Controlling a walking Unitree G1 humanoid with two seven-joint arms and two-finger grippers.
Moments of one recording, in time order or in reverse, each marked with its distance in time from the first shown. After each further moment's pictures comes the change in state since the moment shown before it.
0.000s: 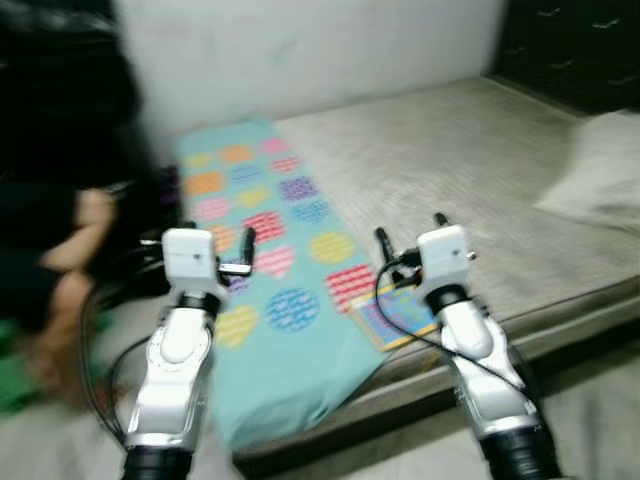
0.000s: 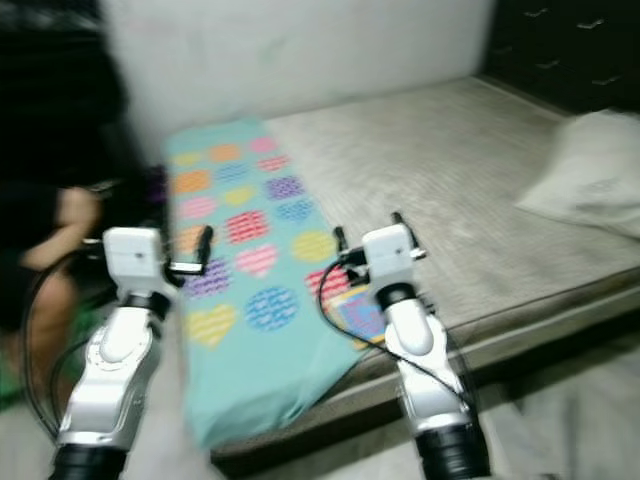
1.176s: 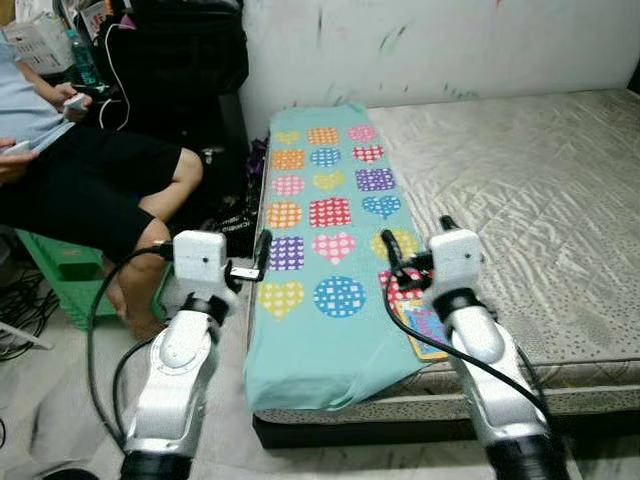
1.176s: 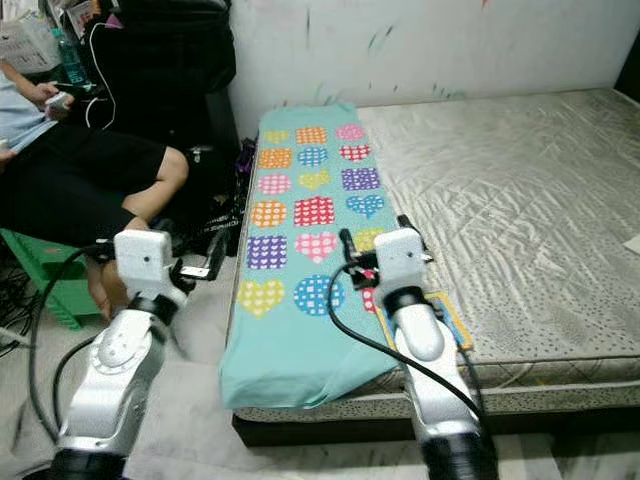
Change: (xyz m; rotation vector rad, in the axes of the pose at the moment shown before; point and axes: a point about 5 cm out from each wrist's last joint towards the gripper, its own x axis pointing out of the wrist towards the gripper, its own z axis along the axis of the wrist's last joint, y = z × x) left arm -0.009 0.006 0.000 -0.003 -0.007 -0.072; right arm -0.010 -0.007 -0.004 0.042 -0.002 0.009
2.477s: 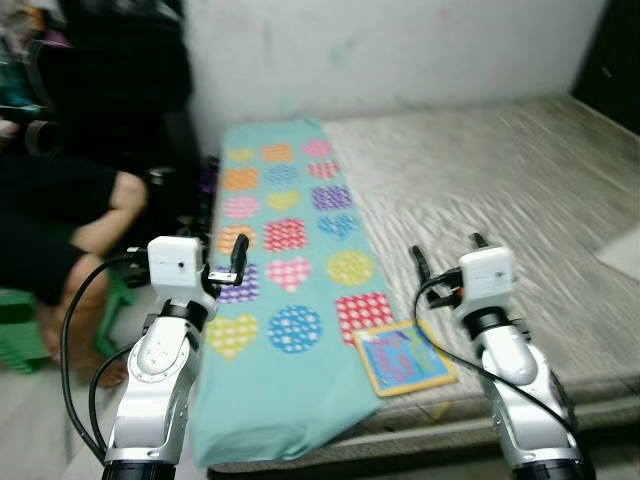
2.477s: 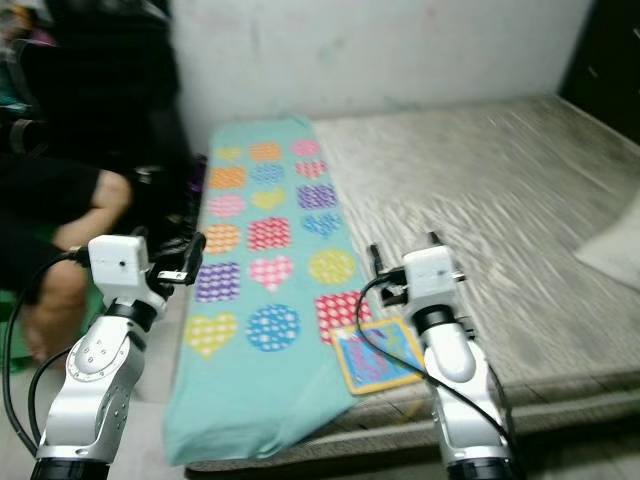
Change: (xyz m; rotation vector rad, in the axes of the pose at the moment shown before) left arm -0.006 0.017 -0.001 -0.006 0.022 0.071; right arm -0.018 -0.018 -0.011 -0.027 0.046 -0.032
